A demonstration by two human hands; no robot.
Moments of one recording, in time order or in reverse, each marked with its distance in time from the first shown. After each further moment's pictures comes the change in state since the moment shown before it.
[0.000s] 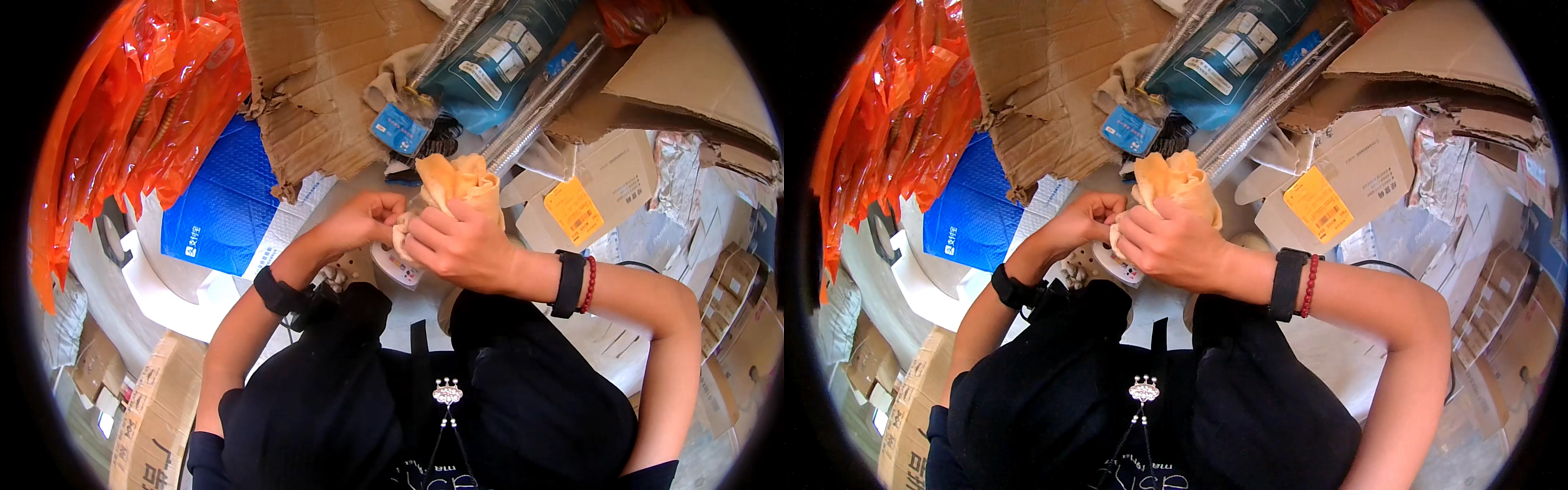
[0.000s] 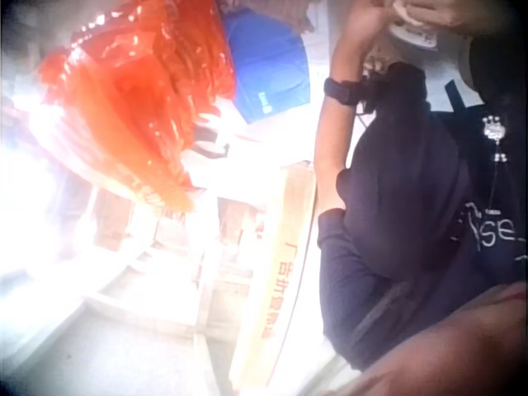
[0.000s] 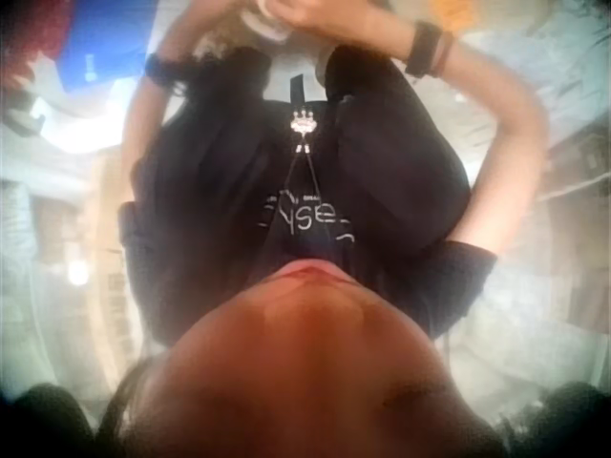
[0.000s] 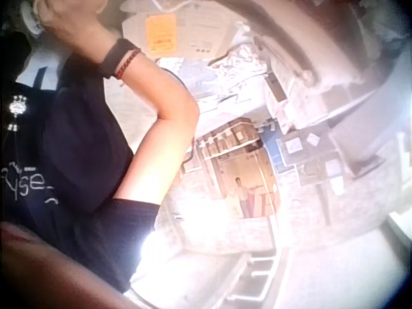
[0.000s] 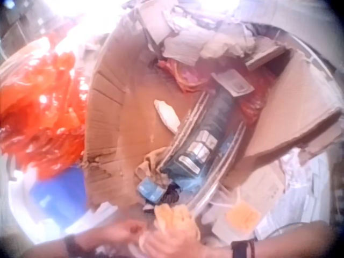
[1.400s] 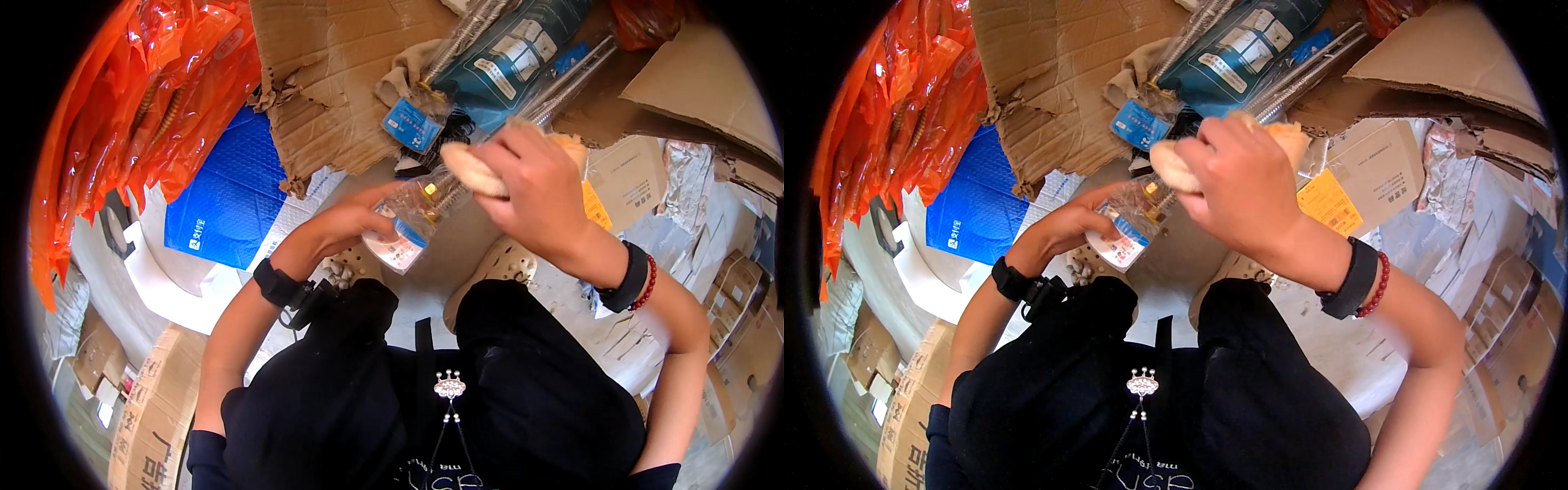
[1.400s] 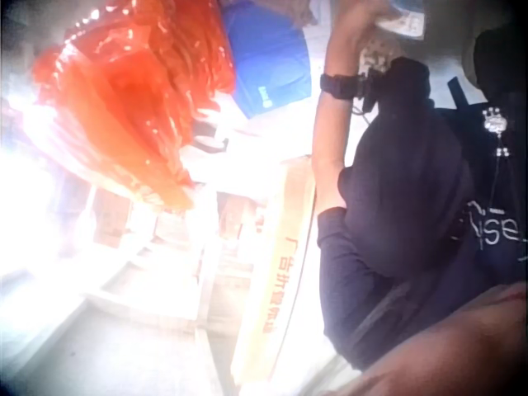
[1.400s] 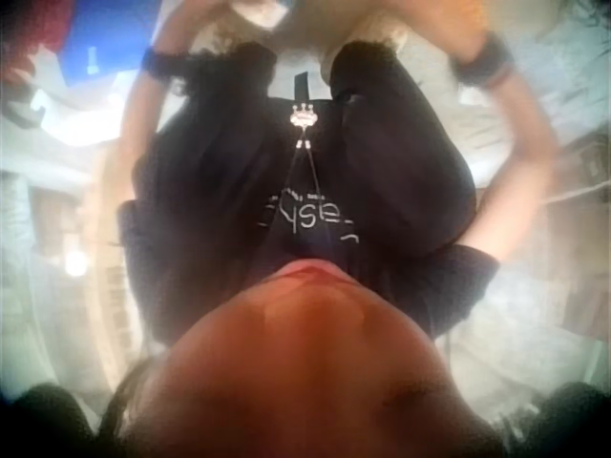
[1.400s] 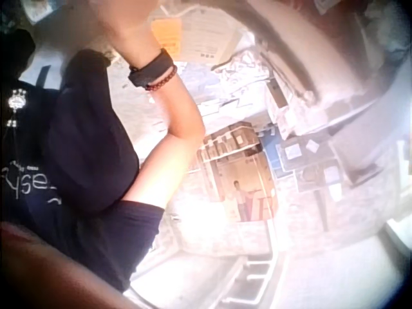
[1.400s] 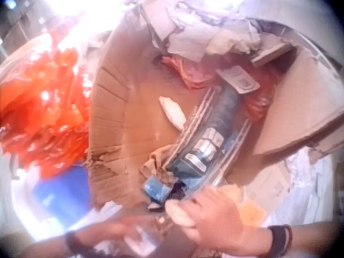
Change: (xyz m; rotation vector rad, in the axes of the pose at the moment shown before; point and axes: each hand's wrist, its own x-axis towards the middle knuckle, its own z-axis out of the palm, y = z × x) left_hand -0.009 0.004 -0.008 -0.348 0.000 -0.146; right_hand 0.010 0.043 -0.040 0.106 0.054 0.499
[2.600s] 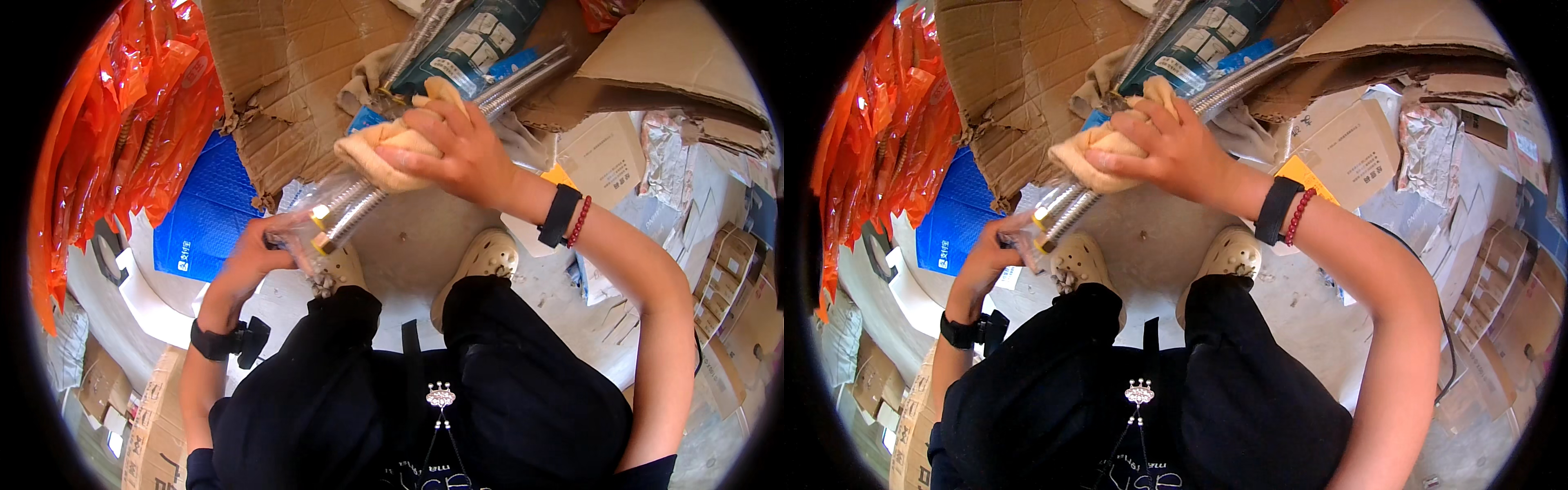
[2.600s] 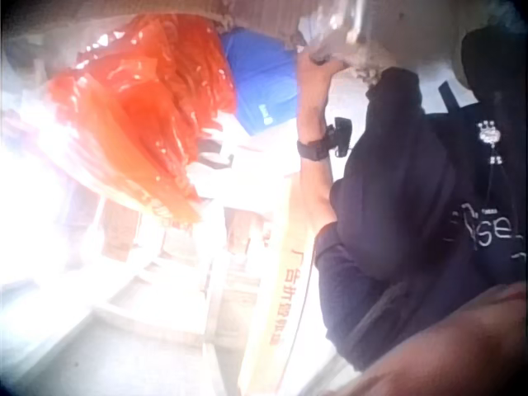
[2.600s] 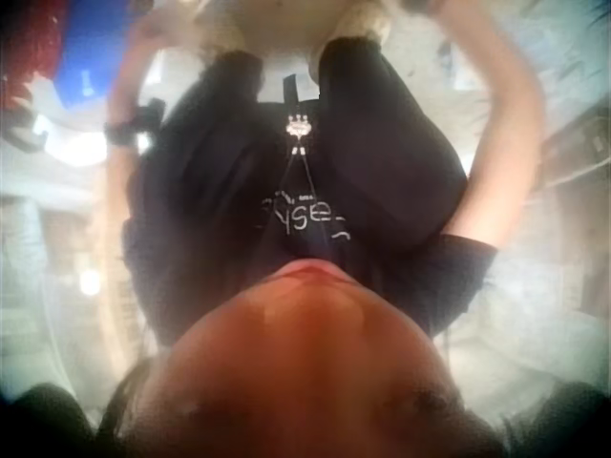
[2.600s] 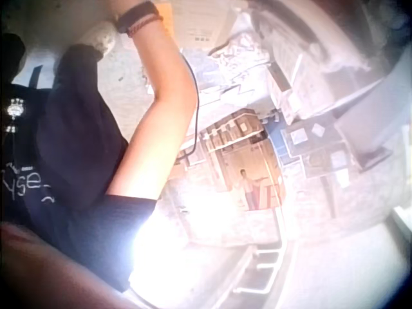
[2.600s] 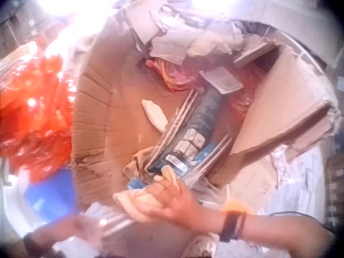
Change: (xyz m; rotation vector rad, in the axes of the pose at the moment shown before) left_hand -0.086 0.015 -0.006 0.581 0.456 0.100; right_hand 0.010 0.045 0.052 -0.241 0.292 -0.481
